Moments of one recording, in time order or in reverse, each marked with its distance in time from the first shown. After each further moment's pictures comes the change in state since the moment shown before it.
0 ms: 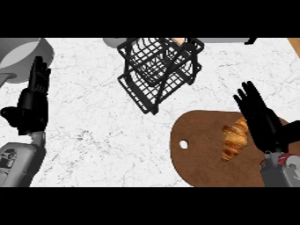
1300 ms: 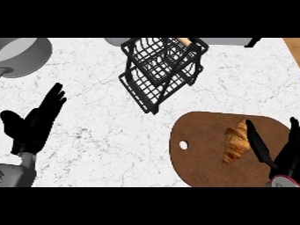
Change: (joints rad) left arm 0.154 0.070 -0.059 -0.070 0.149 -0.255 0.238; right arm 0.210 0.013 0.034 -0.001 1.041 -0.820 0.339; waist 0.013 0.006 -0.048
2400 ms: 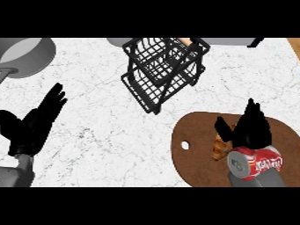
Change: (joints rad) left arm 0.017 0.004 0.004 -0.059 0.014 -0.016 0.053; right arm -0.268 0.120 0.172 -0.191 0.438 0.739 0.854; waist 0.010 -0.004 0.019
